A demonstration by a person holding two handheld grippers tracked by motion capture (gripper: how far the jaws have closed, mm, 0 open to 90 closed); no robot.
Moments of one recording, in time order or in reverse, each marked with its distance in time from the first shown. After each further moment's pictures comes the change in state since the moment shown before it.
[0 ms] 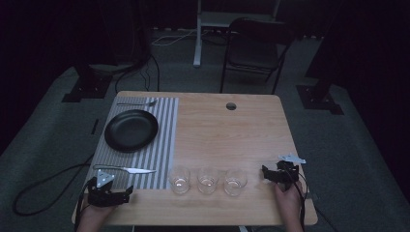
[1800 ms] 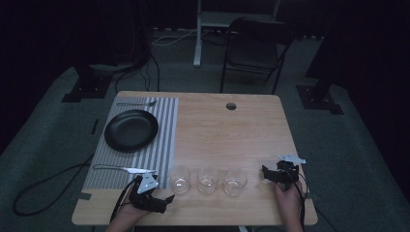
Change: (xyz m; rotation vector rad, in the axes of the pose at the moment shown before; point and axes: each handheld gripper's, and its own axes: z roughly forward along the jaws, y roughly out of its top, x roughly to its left) left arm -0.100 0.033 0.026 -0.089 -0.352 0.274; right arm 0.000 0.000 0.000 0.000 0.000 0.000
